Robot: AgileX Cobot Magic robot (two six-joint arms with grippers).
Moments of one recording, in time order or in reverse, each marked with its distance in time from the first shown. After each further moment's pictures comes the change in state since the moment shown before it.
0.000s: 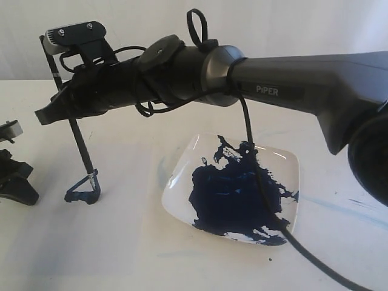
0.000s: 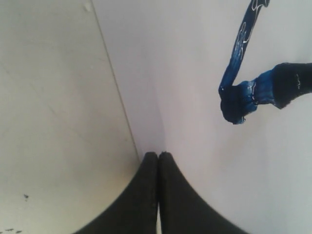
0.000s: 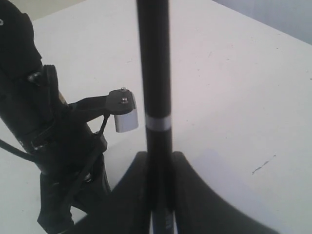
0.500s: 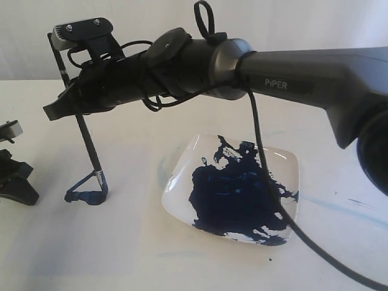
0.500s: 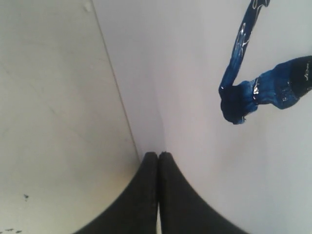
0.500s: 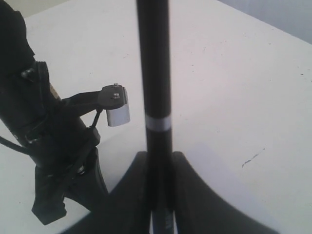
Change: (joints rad) left arm 0.000 0.000 0.000 0.000 0.000 0.002; right arm -0.025 -0.014 0.000 -0.071 0.034 0.055
